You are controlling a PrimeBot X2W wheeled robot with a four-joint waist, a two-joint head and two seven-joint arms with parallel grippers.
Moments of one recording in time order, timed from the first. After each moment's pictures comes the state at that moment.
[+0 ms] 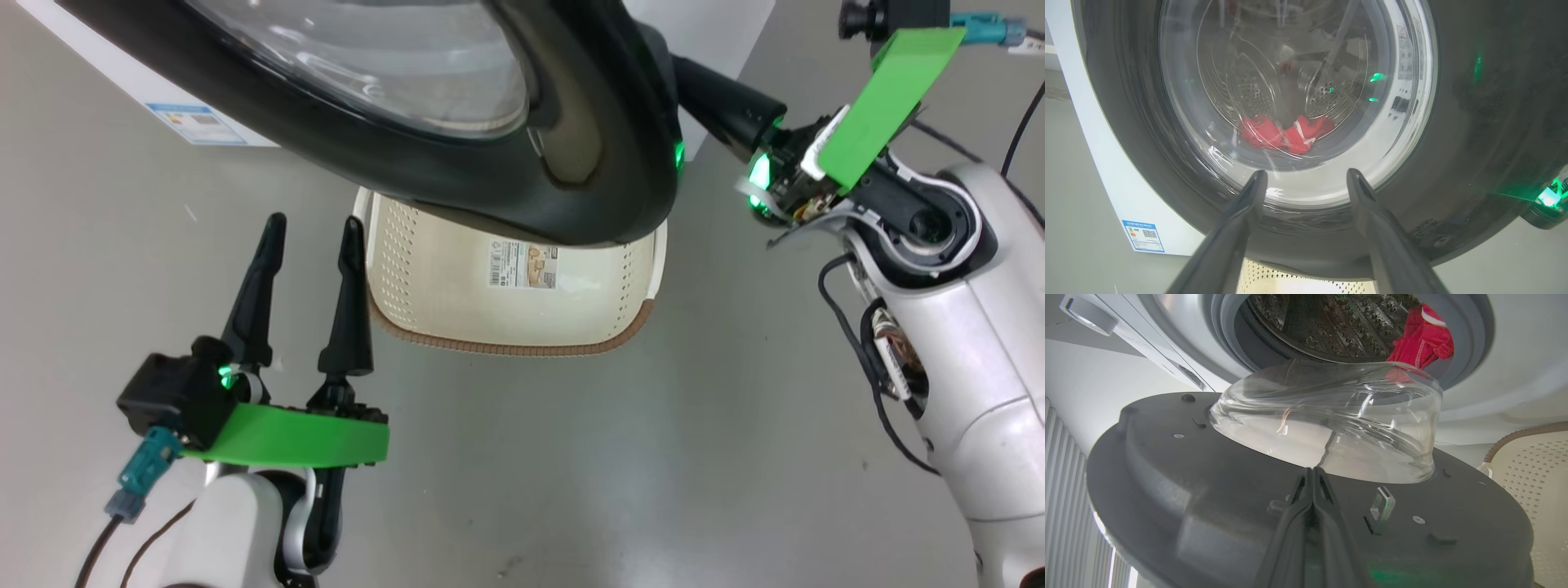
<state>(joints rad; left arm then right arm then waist) -0.39 0.03 -0.15 0.11 -0.35 0.00 -0.26 -0.88 -0.17 0.30 0.38 1.72 0.12 0.55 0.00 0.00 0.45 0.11</state>
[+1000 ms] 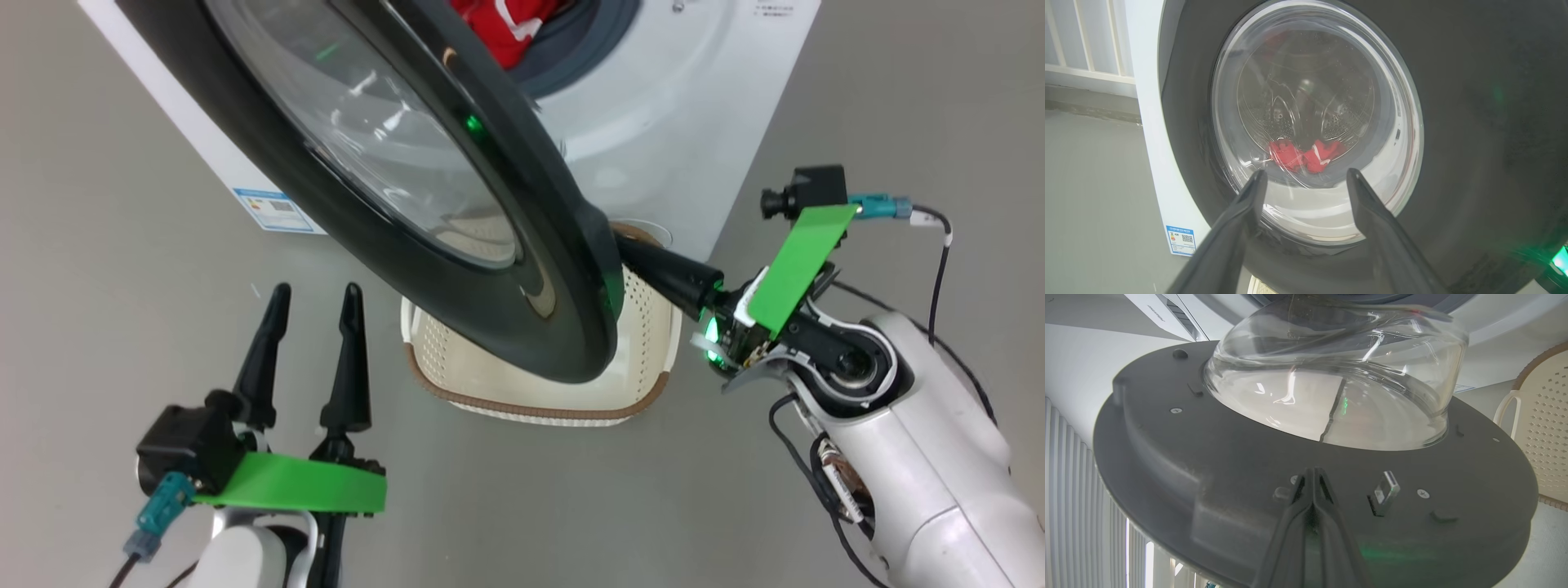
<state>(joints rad) -0.29 0.03 -0.14 0.14 -0.35 0.01 -0.26 -0.64 -0.12 0.34 0.40 1.72 0.12 0.55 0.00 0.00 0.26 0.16</state>
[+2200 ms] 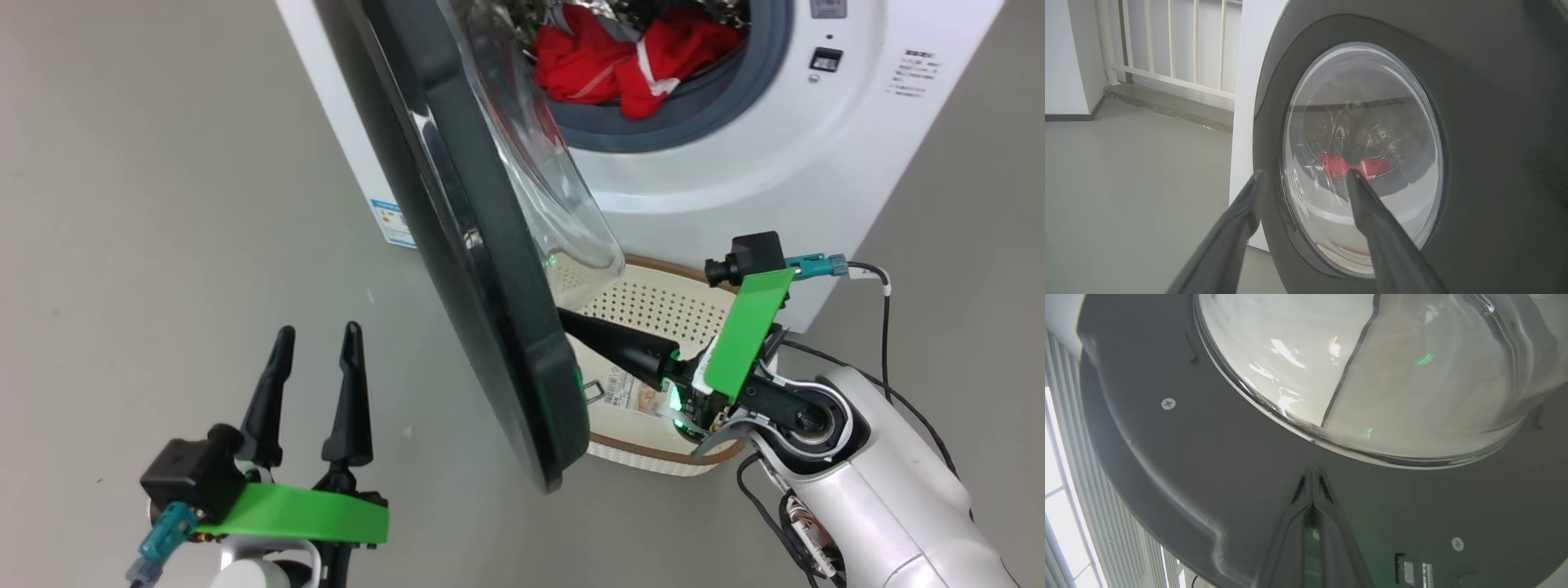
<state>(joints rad) -0.22 0.03 -0.15 0.14 -0.41 0.03 -0.26 -0.55 -0.09 0.41 0.39 1.72 0.12 0.59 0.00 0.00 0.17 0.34</state>
